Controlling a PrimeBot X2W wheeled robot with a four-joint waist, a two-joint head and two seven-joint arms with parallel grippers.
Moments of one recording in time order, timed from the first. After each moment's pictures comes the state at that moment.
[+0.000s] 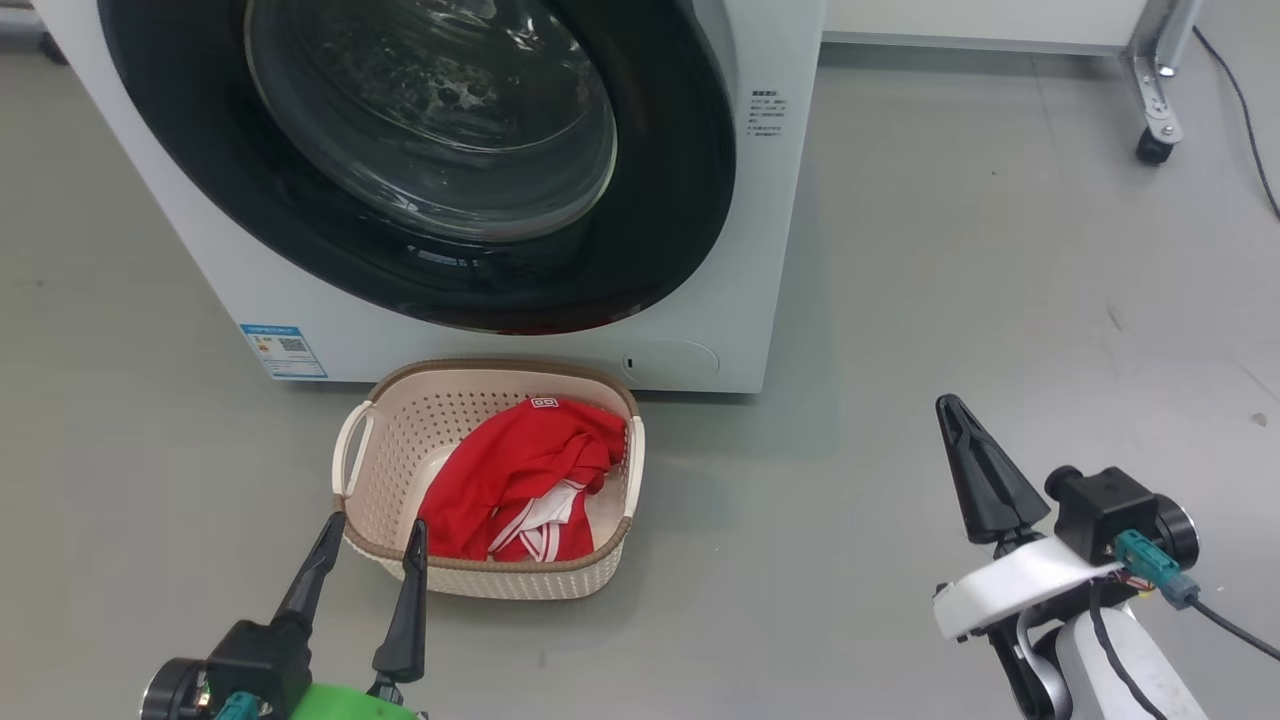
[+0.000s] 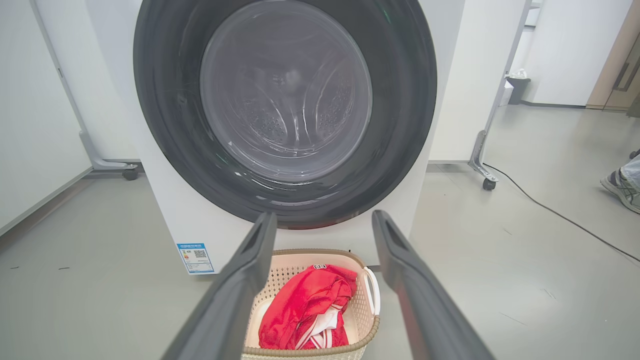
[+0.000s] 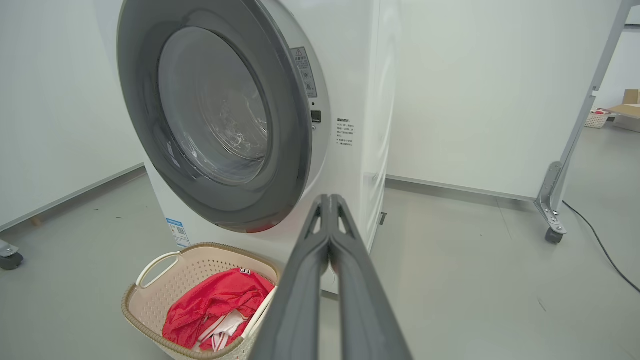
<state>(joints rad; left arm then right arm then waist) 0.08 0.12 -0.26 0.04 -0.37 0.04 -0.21 -0.08 -0.08 0.16 0.22 0.21 0.11 -0.25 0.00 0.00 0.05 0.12</state>
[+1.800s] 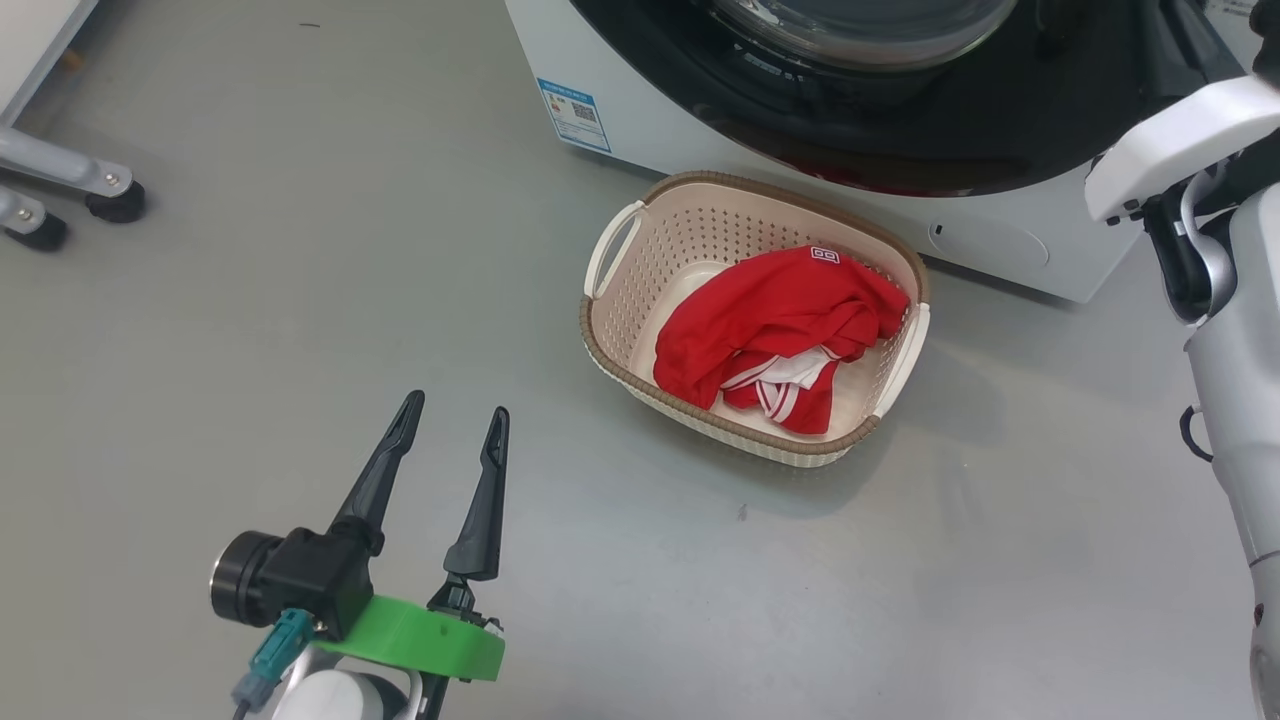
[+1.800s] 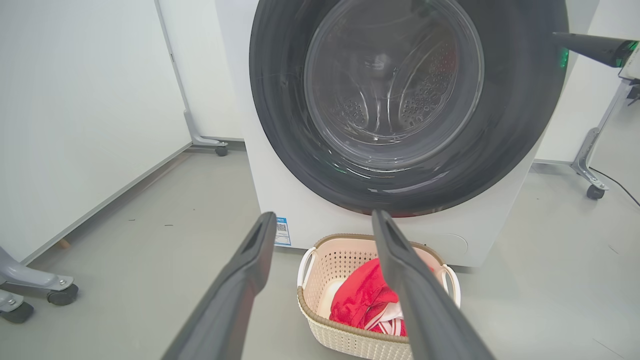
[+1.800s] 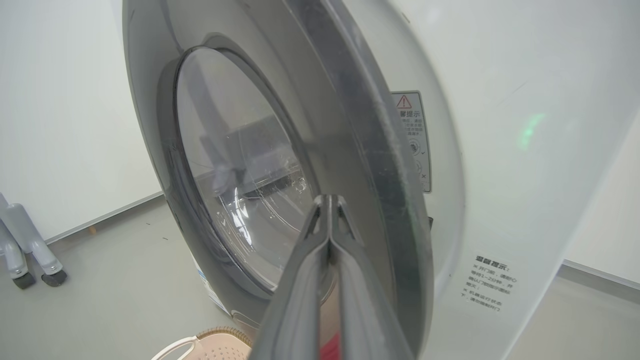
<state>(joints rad) -0.09 0.06 -0.33 0.02 -0.35 0.00 -0.25 -0.84 -0.26 0.17 0.64 0.27 0.12 -0.16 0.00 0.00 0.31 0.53</state>
